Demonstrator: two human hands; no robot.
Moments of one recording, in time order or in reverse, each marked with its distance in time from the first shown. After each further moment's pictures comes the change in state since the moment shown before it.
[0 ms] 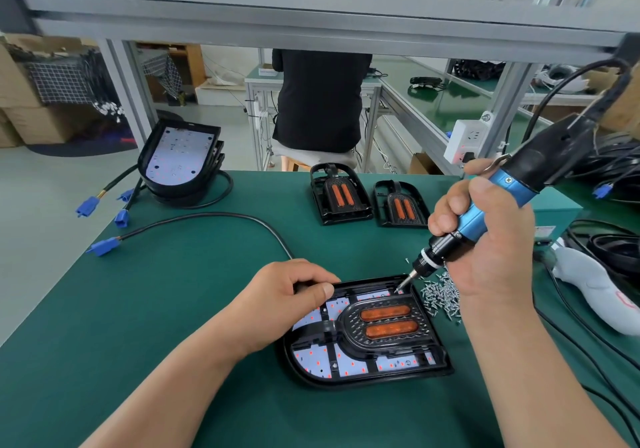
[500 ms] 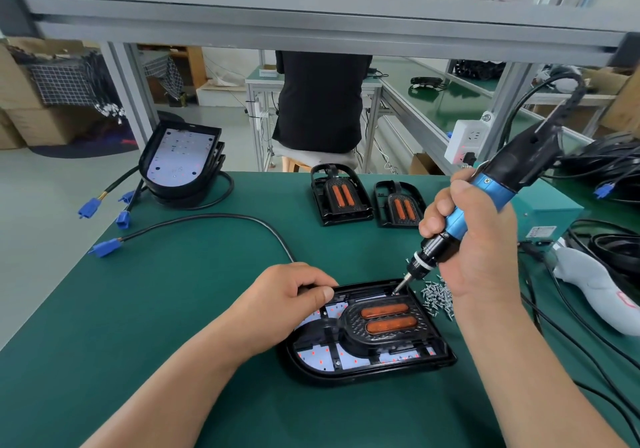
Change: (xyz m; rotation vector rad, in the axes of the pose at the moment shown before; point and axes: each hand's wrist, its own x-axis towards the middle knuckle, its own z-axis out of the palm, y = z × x) left_hand 0.001 -0.002 0.000 0.128 -0.006 -0.022; right_hand 0.003 0.011 0.000 -0.040 0.054 0.086
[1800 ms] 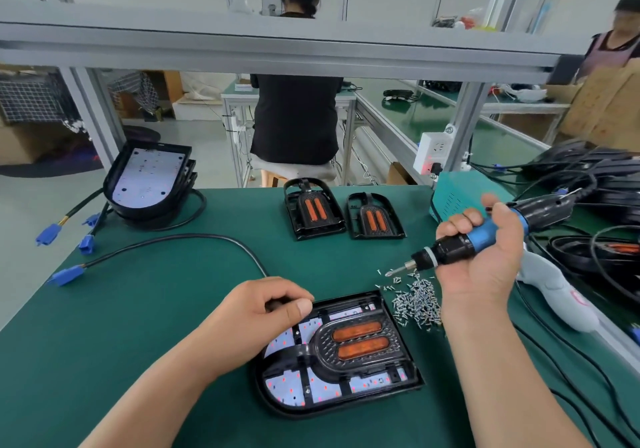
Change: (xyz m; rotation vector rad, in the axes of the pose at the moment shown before) left_hand 0.000 0.011 -0.004 -0.055 -0.024 0.029; right_hand 0.018 0.001 -0.058 0.486 0.394 -0.042
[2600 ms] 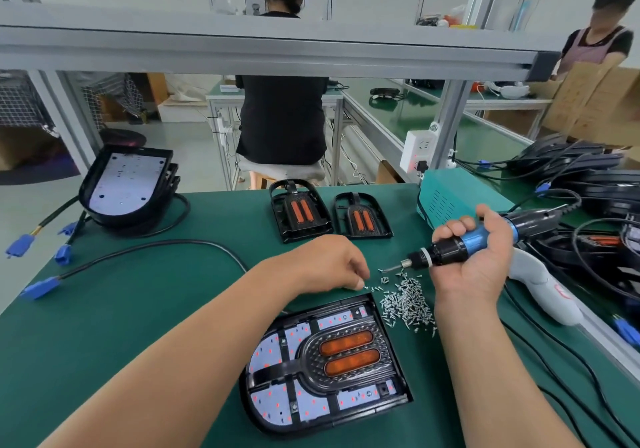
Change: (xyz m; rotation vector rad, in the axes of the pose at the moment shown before) left_hand 0.136 0.054 0.053 0.511 -0.423 0.152; right_hand 0.013 -0.006 -0.017 0.018 0.157 -0.036
